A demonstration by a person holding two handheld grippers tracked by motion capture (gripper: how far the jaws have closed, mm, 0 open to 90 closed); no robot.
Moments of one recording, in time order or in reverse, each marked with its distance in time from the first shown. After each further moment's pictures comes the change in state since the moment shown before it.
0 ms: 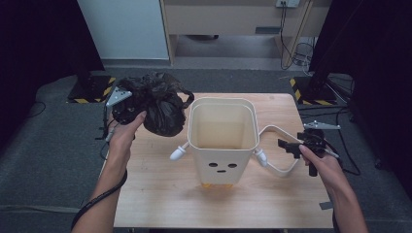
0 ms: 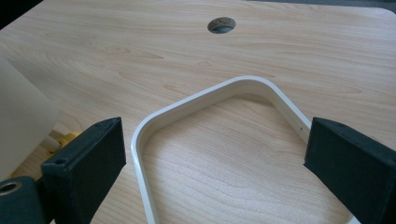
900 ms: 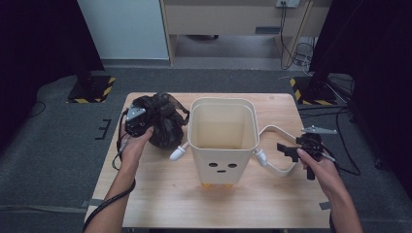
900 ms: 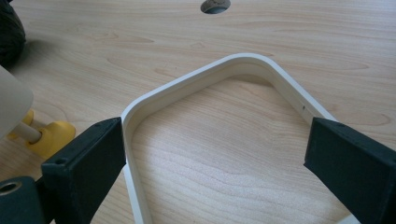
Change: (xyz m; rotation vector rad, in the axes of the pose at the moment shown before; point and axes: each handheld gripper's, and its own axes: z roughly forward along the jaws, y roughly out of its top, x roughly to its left) left arm 0.009 -0.077 0.035 0.147 0.072 0.018; right arm -0.007 -0.018 0.014 0.024 -0.009 0.021
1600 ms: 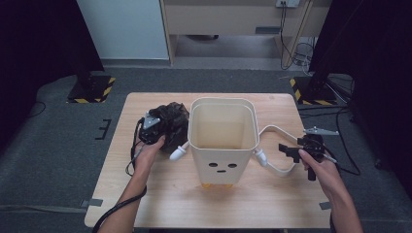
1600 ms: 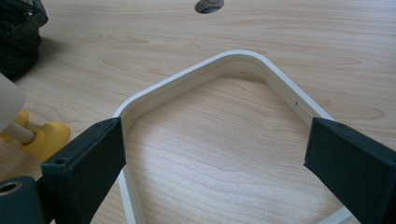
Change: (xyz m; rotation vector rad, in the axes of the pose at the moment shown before) left arm -0.021 -0.037 0.035 0.062 0.008 0.012; right arm -0.007 -0.005 -0.001 -0.010 -0.006 0.020
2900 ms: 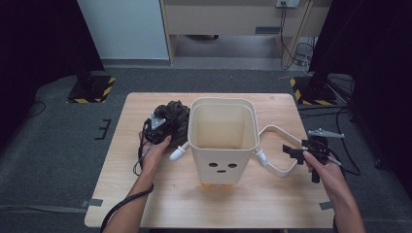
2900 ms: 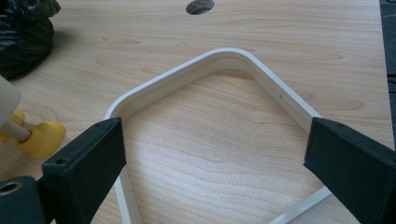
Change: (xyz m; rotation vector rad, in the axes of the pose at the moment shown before) left arm -0.001 -0.013 0.027 0.009 0.081 0.020; right arm -0.006 -0.005 -0.010 -0.014 -0.016 0.019
